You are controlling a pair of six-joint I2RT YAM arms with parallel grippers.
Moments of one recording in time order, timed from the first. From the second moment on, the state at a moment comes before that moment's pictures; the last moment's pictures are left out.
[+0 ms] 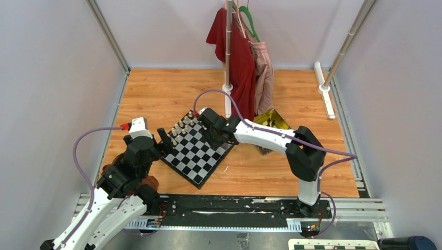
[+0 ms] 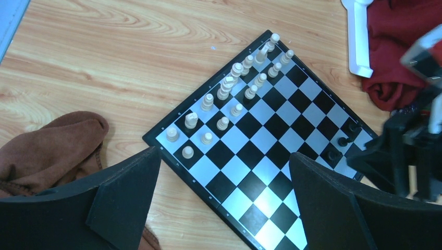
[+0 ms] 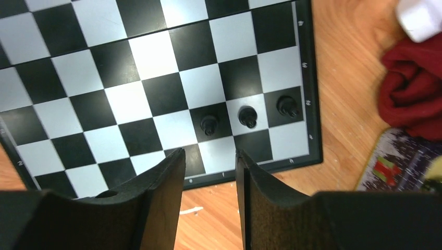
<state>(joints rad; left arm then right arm) -0.61 0.45 0.69 -0.75 -0.60 -0.53 1.00 1.90 1.46 -0.58 0.16 0.19</state>
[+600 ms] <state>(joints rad) -0.61 0.45 0.69 -0.75 -0.60 -0.53 0.85 1.49 1.27 -0.64 0.39 0.28</state>
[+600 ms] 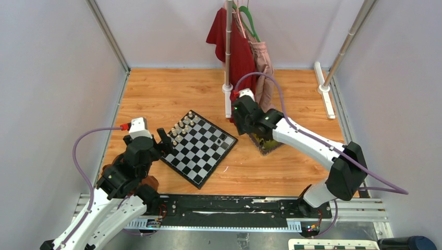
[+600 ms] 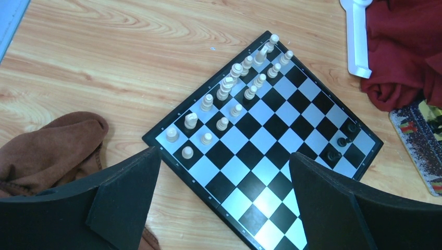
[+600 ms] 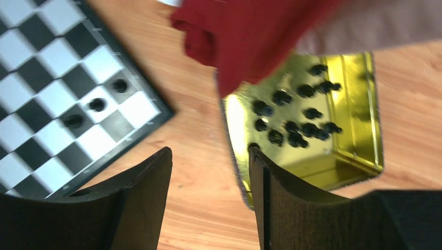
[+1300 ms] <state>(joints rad) -0.61 0.48 0.69 -0.75 -0.59 -0.53 0.45 1.62 1.19 -0.61 0.38 0.37</state>
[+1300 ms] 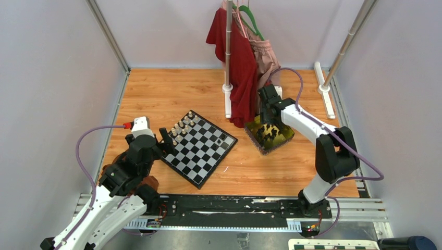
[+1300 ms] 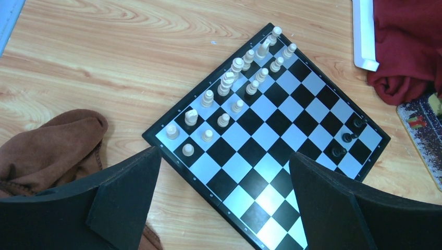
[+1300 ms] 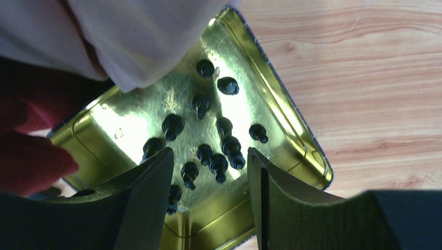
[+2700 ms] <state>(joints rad) -0.61 0.50 0.69 -0.75 -0.59 -0.53 0.33 1.88 1.35 -0.50 0.27 0.33</state>
